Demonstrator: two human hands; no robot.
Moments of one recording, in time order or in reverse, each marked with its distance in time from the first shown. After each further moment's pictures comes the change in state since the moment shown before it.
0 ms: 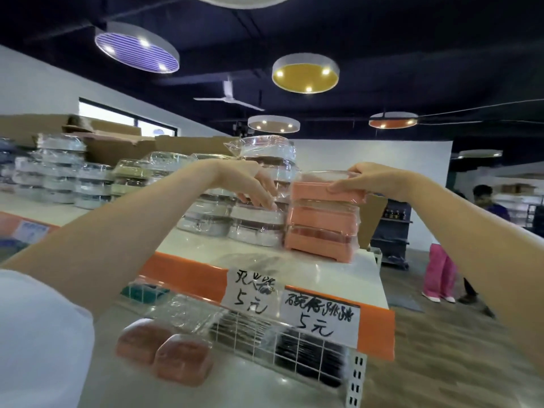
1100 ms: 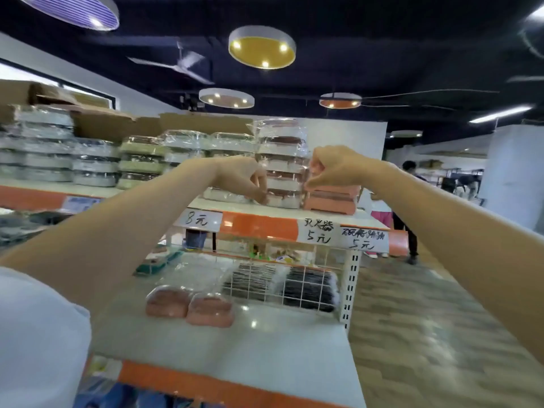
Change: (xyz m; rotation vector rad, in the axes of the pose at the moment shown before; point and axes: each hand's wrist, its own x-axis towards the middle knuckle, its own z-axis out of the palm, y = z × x) left_hand -0.133 -0.082 0.001 0.229 -0.024 0.360; right_hand -0.087 -0.185 0.103 -0.520 0.165 0.046
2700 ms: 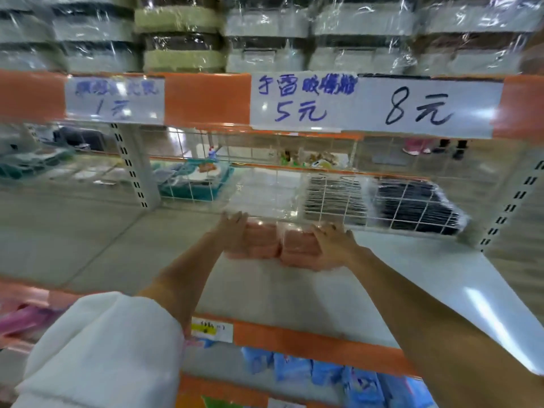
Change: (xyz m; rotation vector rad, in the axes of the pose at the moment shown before) left_hand 0.011 -0.351 0.324 0.155 -0.393 -0.387; right_hand 0.109 -0.140 0.441 0.056 -0.603 0.207
